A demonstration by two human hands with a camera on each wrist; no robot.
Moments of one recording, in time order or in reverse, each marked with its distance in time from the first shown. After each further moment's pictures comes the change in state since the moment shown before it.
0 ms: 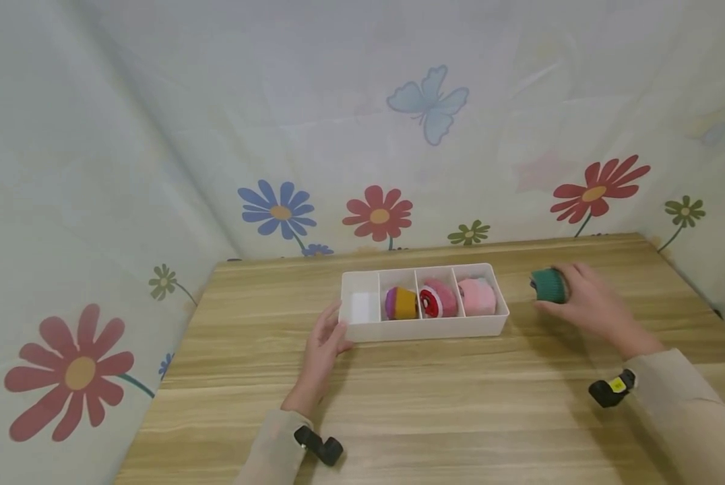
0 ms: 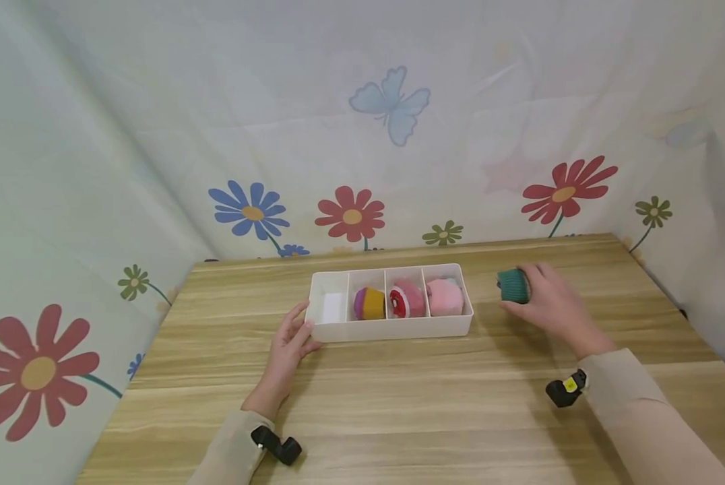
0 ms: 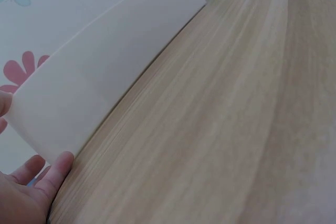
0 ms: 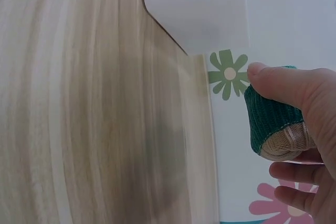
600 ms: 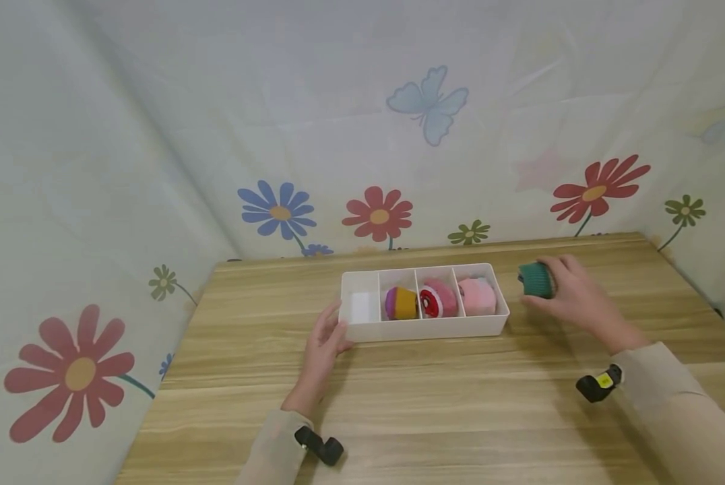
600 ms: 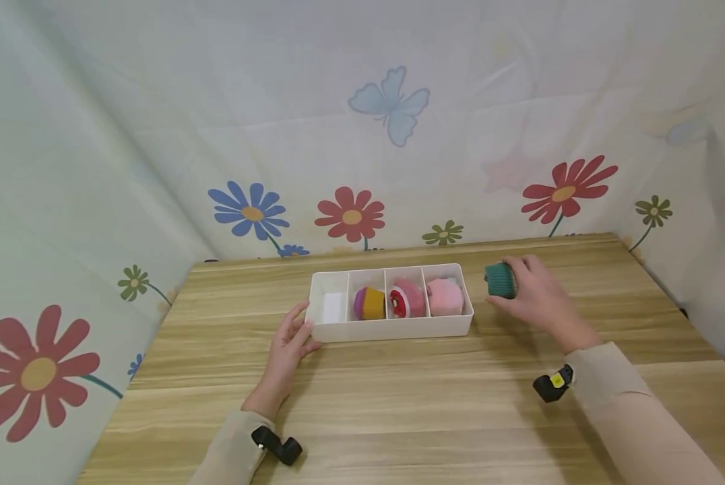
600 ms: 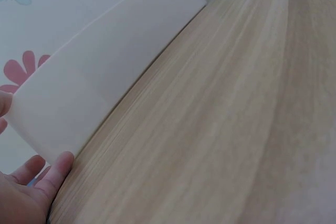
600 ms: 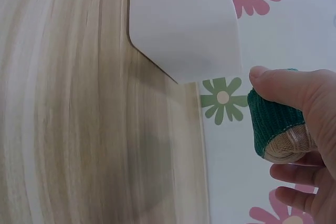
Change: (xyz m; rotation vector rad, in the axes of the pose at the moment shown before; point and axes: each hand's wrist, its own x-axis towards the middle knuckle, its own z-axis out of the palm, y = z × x) left_hand -0.007 0.021 0.004 0.010 -0.031 -0.028; right_hand 0.009 -0.017 0.003 0.049 0.023 -0.032
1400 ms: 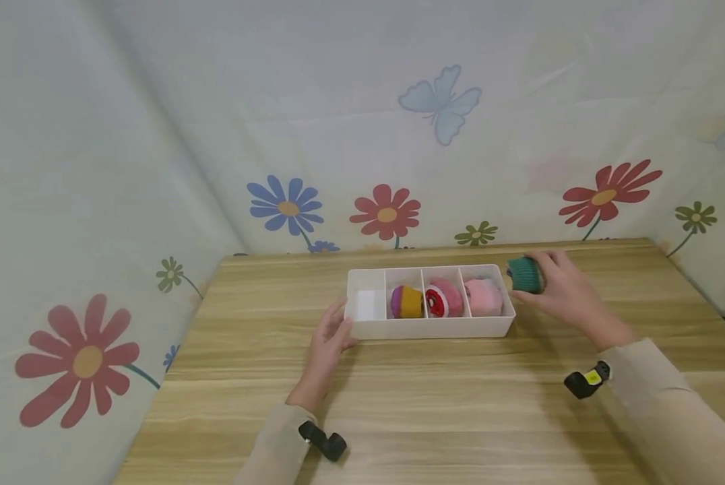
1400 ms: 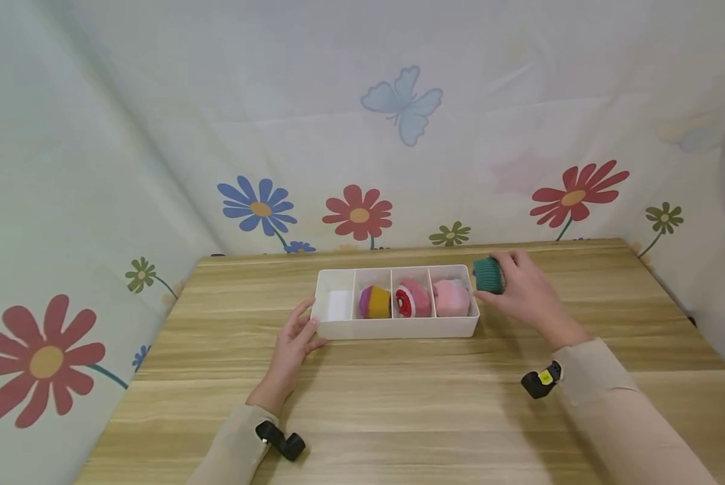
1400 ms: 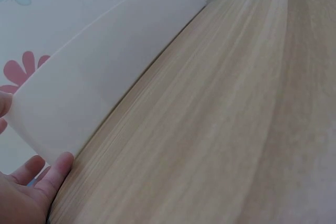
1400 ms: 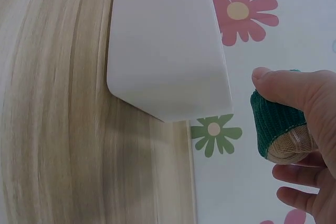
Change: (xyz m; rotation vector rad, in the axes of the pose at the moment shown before) left_hand 0.009 -0.023 -0.008 0.006 0.022 0.026; right_hand 0.013 -0.031 0.002 0.009 0.054 -0.100
